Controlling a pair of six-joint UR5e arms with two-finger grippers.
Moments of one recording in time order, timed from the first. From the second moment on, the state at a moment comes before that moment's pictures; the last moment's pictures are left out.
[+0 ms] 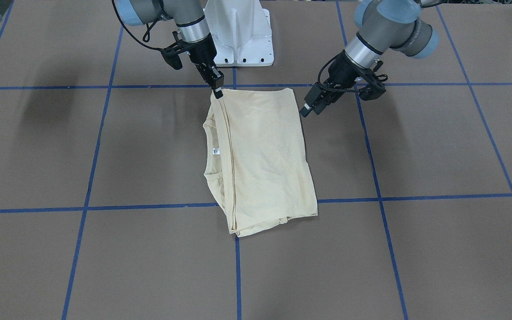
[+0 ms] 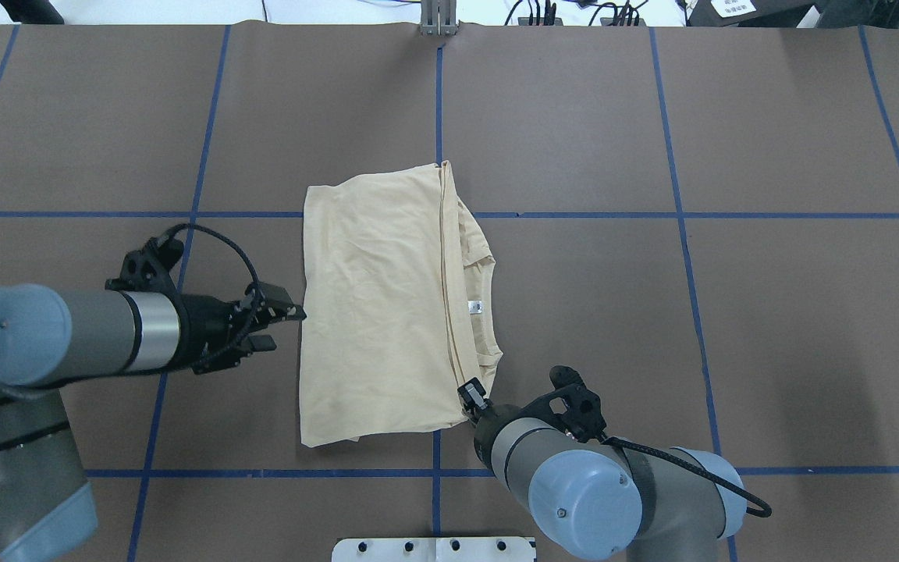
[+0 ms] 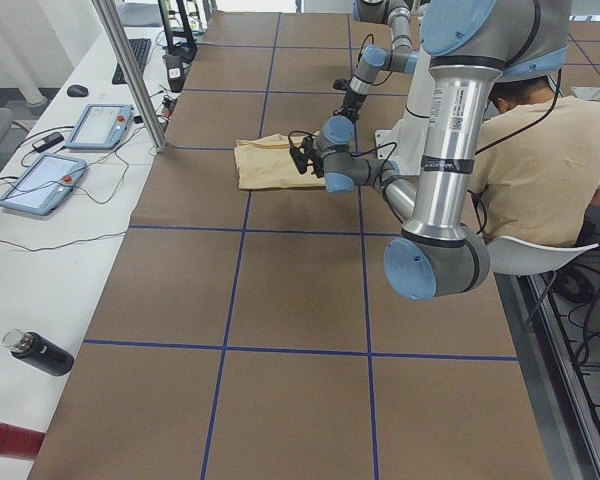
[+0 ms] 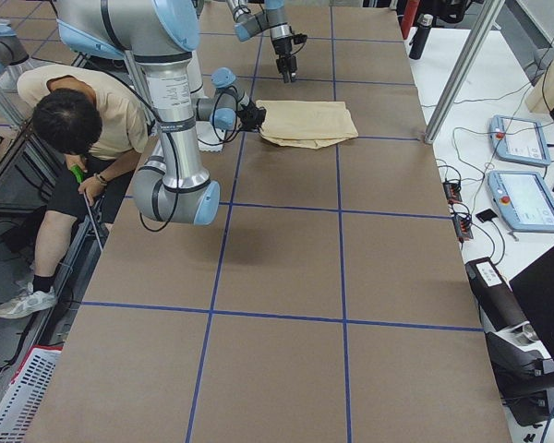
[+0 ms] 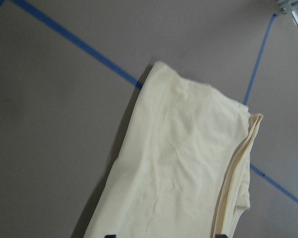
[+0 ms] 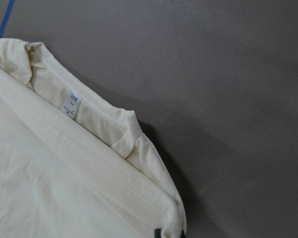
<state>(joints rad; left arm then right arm) -0.43 -1.71 -1.91 -2.38 -1.72 -1.98 0.12 -1.16 1.90 -1.26 1.31 2.46</state>
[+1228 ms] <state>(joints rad) -0.21 -1.68 -1.91 -2.33 -1.60 -2.11 0.12 -1.16 1.91 -1.27 1.31 2.46</state>
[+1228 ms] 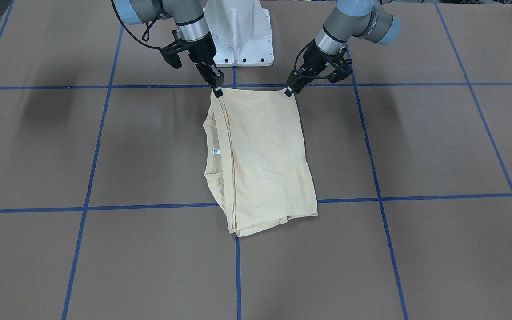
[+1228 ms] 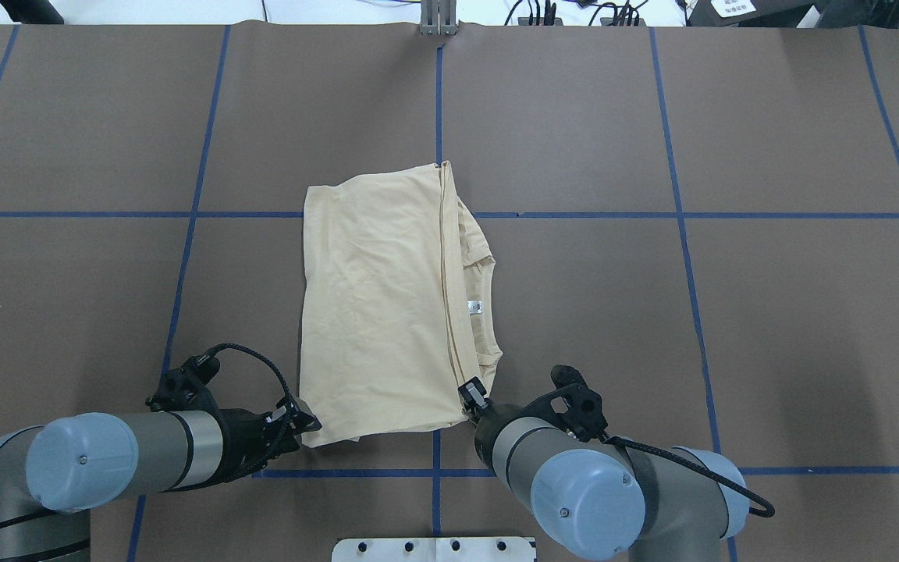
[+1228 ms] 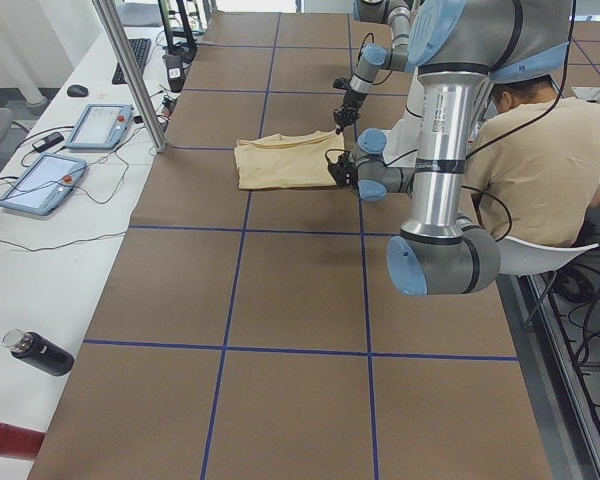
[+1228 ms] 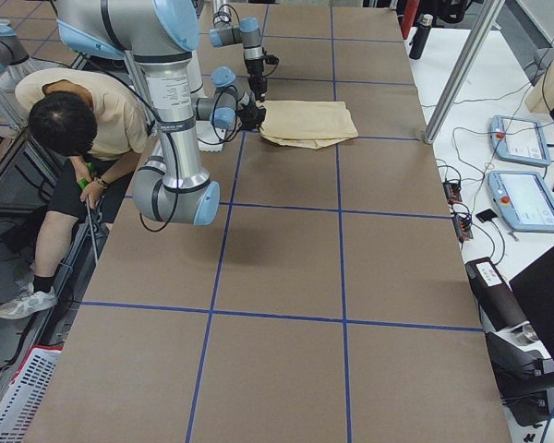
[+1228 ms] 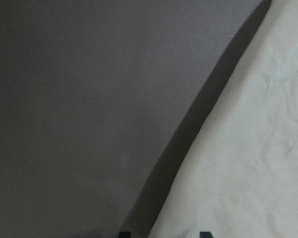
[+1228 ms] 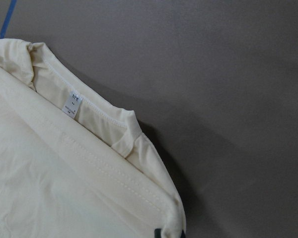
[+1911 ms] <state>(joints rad) -0.21 -1.68 -1.91 -2.33 -1.60 -2.11 0.12 -1.16 1.91 -1.27 1.31 2.46</state>
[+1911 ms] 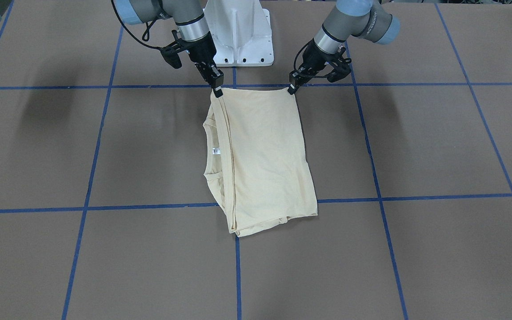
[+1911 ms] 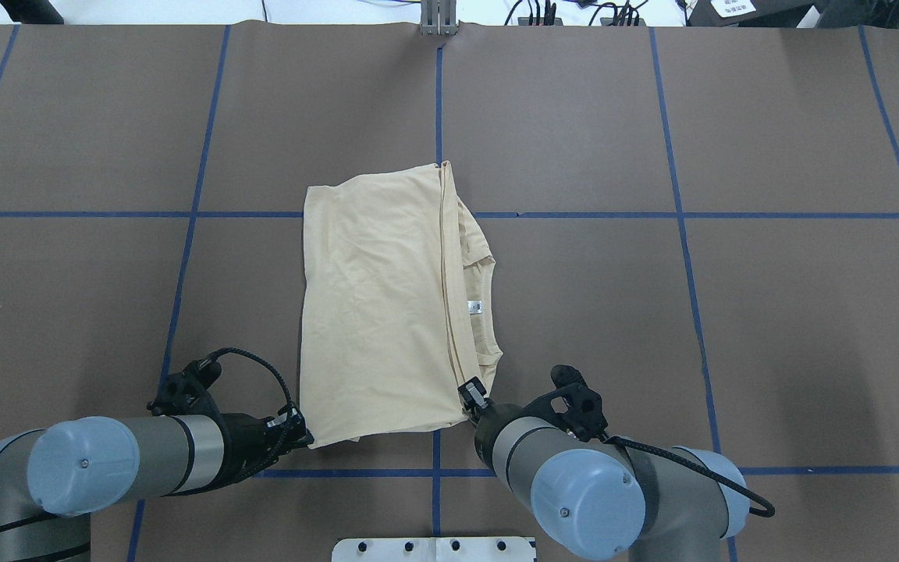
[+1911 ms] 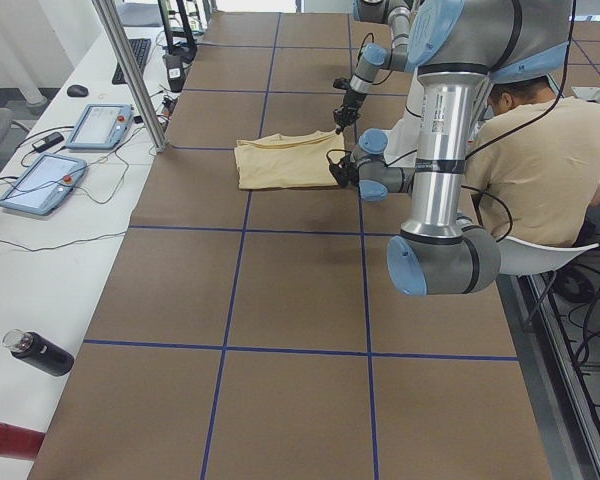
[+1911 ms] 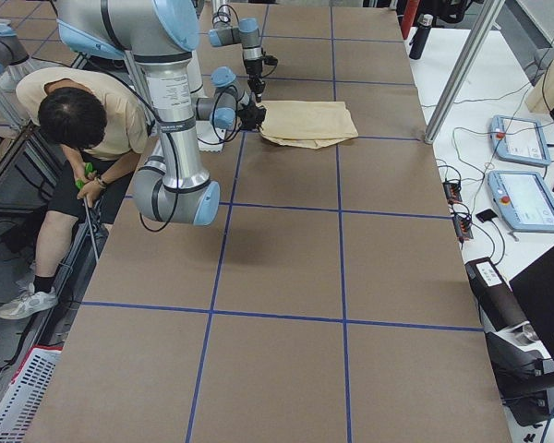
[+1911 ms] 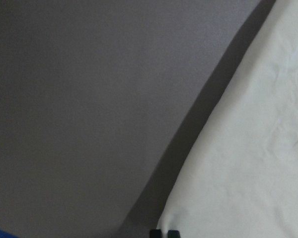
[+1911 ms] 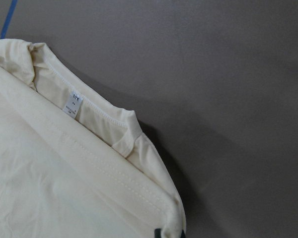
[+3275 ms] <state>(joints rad) -0.43 -1.70 -2.06 -2.29 -1.76 -2.02 0.40 -0.96 1.87 -1.46 1.59 2.42</state>
